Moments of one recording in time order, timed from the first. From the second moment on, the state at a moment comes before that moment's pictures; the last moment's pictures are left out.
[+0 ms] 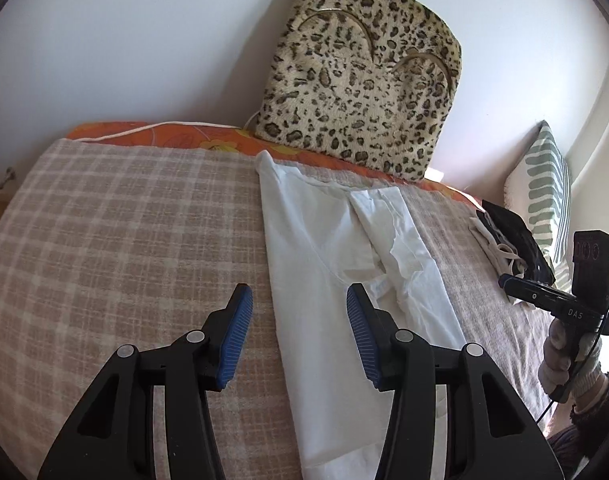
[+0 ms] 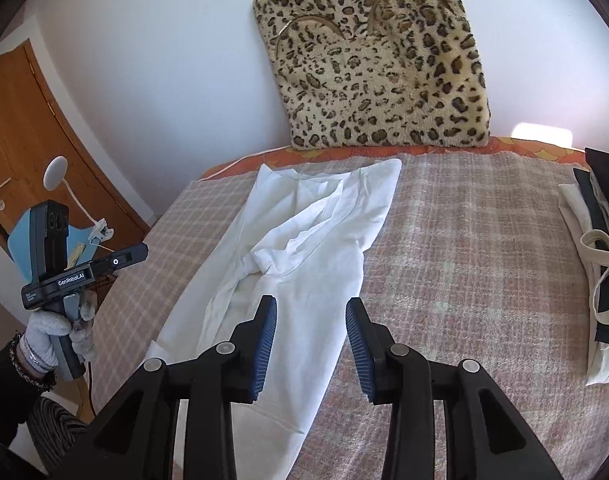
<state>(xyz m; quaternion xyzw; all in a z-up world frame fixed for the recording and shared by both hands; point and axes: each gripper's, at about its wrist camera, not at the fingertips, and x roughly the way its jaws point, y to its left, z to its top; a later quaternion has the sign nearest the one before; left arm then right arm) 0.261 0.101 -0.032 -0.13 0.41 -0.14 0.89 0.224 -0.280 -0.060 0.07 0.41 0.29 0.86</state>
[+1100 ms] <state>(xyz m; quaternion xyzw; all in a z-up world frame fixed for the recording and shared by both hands) 0.415 0.122 -0.099 -0.20 0.43 -0.19 0.86 0.424 -0.121 -0.127 -0.10 0.48 0.36 0.79</state>
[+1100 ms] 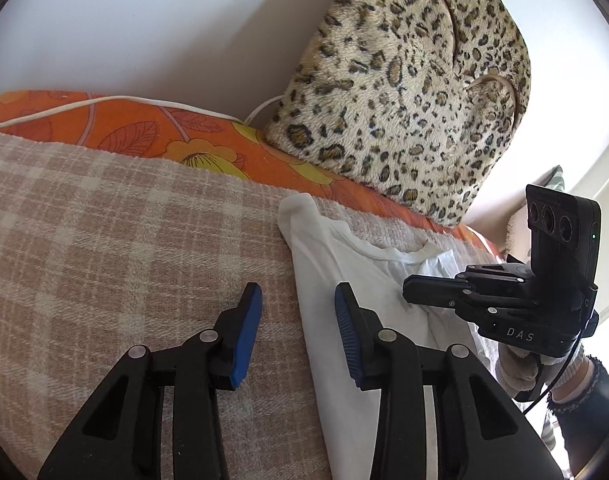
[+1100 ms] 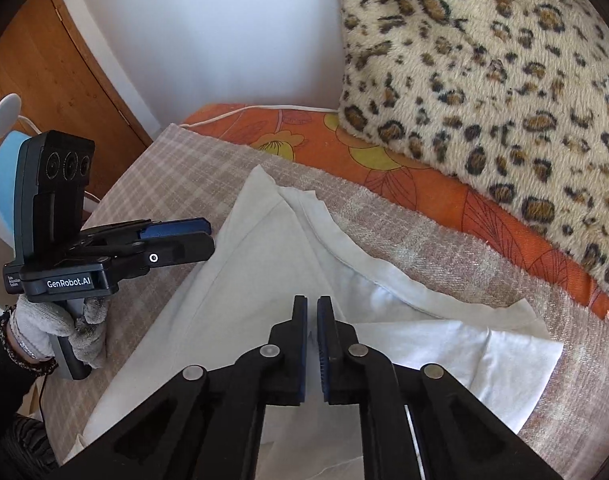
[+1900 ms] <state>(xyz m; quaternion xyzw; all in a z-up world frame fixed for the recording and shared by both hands) 0.416 0.119 -0.098 -0.19 0.42 -0.18 0.87 0.424 -0.081 -0.134 -0.19 0.47 0.38 0.78</state>
